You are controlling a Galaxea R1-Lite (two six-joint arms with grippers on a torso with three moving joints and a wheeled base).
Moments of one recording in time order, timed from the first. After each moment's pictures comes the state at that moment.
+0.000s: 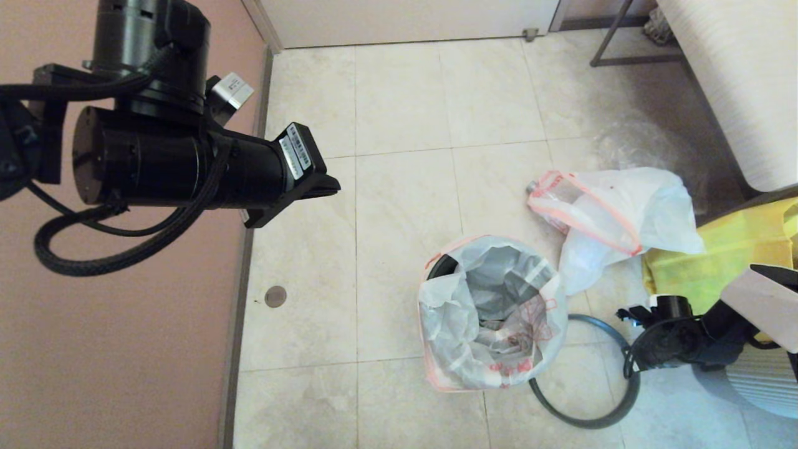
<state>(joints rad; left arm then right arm) -0.54 1.57 -1.45 0.29 0.04 -0.66 -0.24 2.66 -1.33 -0.36 -0.07 -0.36</state>
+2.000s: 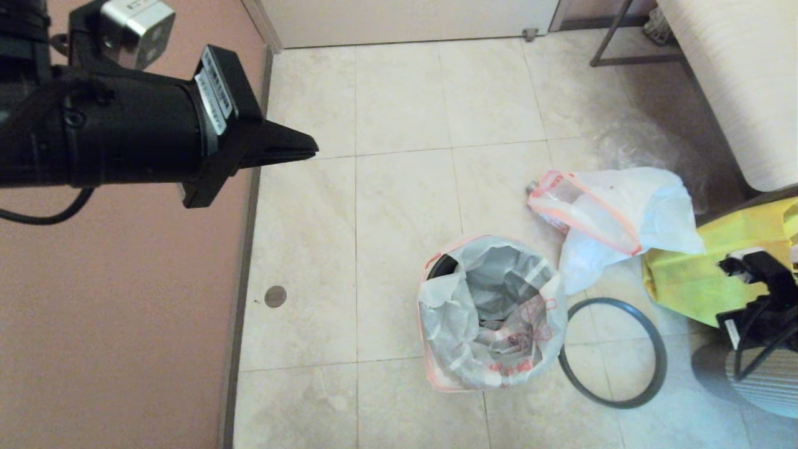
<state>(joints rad) -0.66 1.38 -1.46 0.34 0.03 -0.67 -0.30 1.71 -0.67 -0.41 -0.01 -0.38</state>
